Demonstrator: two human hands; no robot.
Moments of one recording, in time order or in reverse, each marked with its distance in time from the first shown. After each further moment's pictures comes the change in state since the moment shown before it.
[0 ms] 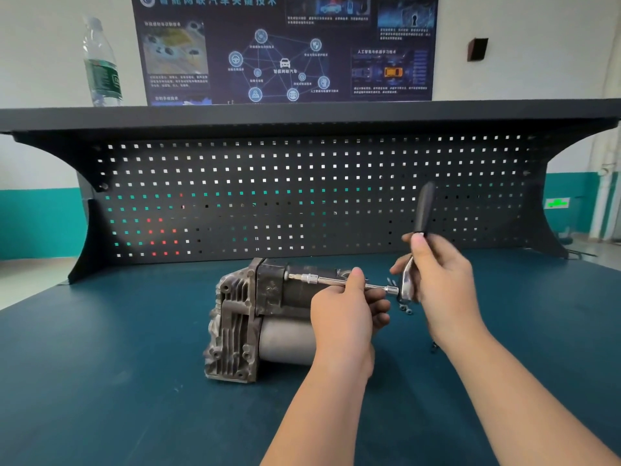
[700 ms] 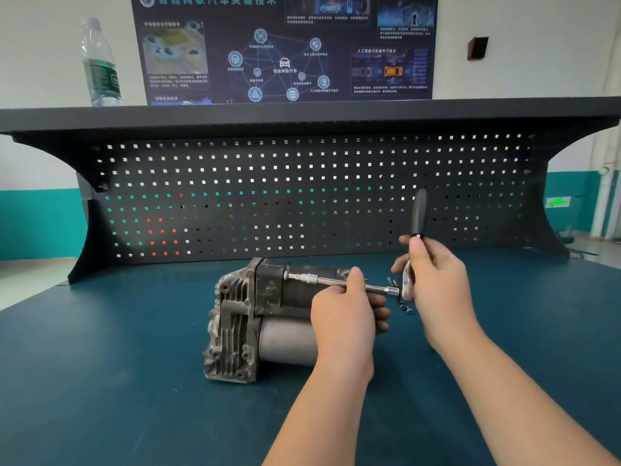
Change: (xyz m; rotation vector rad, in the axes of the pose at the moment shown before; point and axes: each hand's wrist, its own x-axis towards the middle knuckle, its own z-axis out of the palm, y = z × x) left_hand 0.002 -0.005 -0.002 0.173 0.042 0.074; right_hand -0.001 0.004 0.005 -0.038 0.027 0.028
